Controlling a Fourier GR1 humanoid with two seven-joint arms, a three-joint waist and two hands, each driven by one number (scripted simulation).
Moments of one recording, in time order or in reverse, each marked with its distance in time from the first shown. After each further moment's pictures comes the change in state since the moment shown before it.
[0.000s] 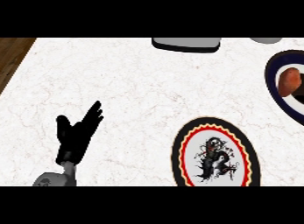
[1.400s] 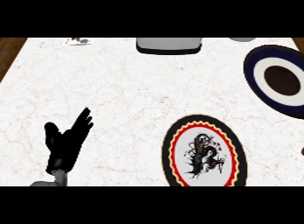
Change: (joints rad) left arm 0.067 0.026 0.030 -0.010 0.025 0.032 -0.012; right arm 0.764 0.232 -0.073 -1.131 -0.331 0.191 0.150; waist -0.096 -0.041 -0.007
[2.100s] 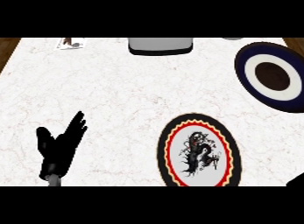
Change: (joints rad) left arm 0.040 0.020 0.012 -0.020 0.021 0.014 -0.008; right arm 0.384 0.099 0.280 -0.472 0.388 -0.140 -0.129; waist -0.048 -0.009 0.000
